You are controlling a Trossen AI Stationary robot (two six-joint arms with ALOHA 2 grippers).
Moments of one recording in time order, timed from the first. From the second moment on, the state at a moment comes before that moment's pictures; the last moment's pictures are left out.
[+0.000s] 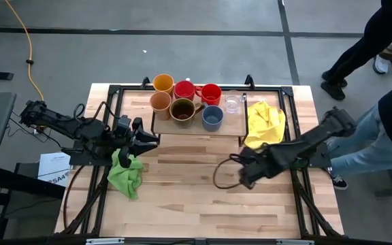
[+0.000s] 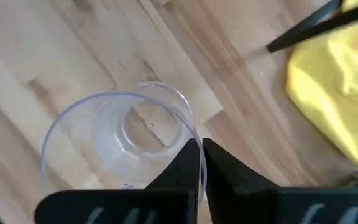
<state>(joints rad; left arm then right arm) -0.26 0.75 0.71 0.05 -0.31 -0.48 0.47 1.52 1.29 -1.26 0.20 1.07</state>
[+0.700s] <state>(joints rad) -0.26 0.75 0.71 0.05 -0.33 -0.48 0.56 1.10 1.23 -1.20 0.43 1.17</state>
